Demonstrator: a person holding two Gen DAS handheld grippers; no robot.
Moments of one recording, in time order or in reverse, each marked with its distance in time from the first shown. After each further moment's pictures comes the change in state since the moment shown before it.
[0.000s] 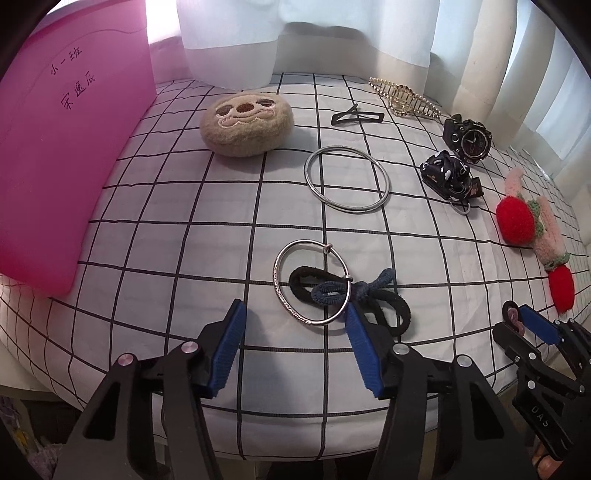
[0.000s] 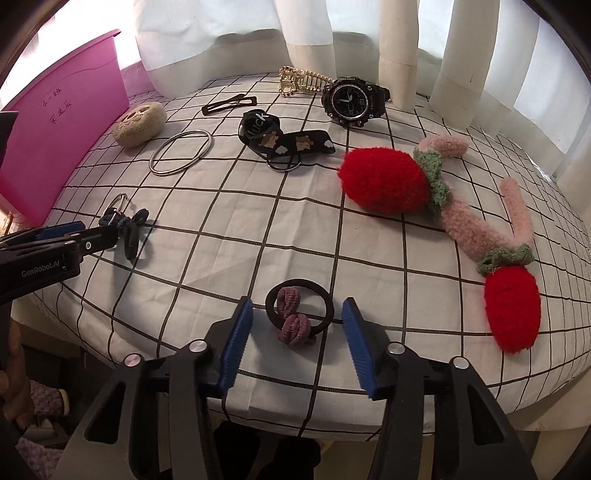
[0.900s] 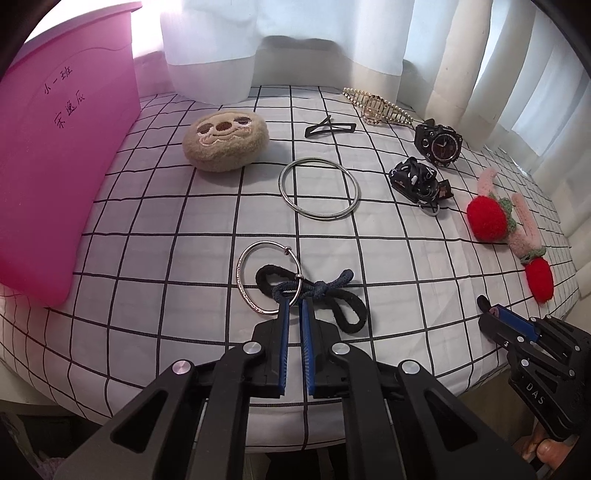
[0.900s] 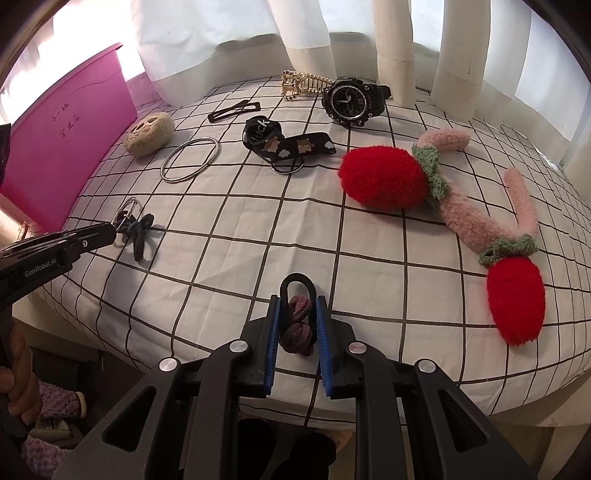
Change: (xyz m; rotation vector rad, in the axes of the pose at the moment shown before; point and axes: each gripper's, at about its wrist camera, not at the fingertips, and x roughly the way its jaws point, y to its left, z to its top) left arm -0.014 -0.007 -0.002 0.044 -0.028 -0.063; right arm -0.006 -0.010 -0.003 0.040 0.006 0.073
